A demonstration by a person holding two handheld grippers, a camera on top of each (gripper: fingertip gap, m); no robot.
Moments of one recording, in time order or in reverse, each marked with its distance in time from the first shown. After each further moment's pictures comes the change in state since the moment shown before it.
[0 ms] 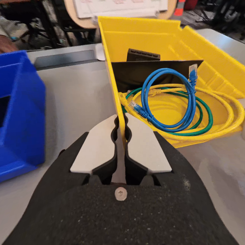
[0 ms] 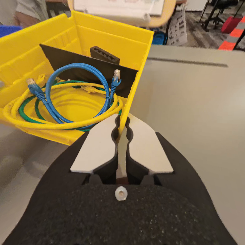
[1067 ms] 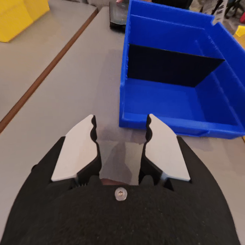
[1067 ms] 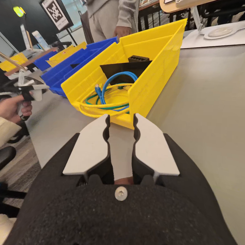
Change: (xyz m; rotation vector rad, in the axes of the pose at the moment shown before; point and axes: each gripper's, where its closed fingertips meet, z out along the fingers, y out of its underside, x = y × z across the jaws) left arm -0.338 0.102 -0.099 -0.066 -0.346 -0.316; right arm -0.099 0.002 -0.002 -0.012 -0.607 0.148
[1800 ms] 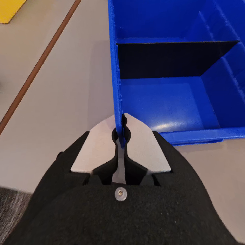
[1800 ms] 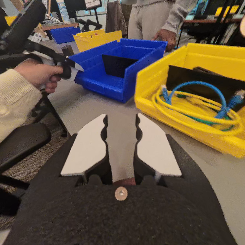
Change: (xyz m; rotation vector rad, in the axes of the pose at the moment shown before) left arm 0.011 0.022 -0.025 -0.149 -0.054 0.049; right arm -0.169 0.039 0.037 0.003 -0.064 -0.305
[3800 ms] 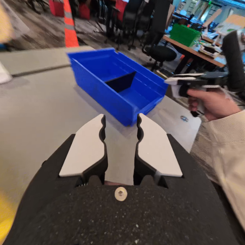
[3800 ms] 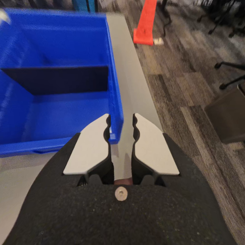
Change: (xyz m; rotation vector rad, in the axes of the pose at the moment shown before) left arm 0.616 -0.004 -0.117 0.145 1.014 0.340; right arm 0.490 0.064 -0.385 -0.297 1.006 0.292
